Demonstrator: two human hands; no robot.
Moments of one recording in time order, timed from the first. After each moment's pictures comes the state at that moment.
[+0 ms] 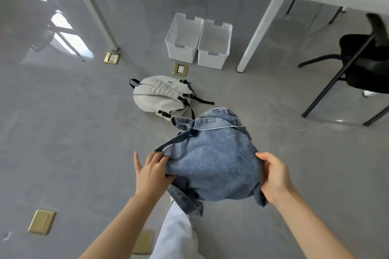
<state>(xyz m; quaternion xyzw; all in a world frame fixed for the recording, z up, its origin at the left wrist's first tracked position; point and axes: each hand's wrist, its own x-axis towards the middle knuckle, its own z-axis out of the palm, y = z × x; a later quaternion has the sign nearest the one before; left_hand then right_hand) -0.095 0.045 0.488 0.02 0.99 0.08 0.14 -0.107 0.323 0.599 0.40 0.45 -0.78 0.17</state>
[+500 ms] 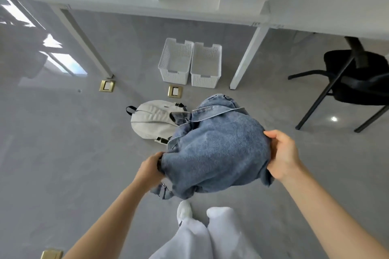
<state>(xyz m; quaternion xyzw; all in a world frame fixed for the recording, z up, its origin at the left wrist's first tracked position) -0.273 0.030 0.583 -0.06 0.90 0.32 0.30 -0.270 0.336 0.700 0.40 0.47 -0.78 0.11</state>
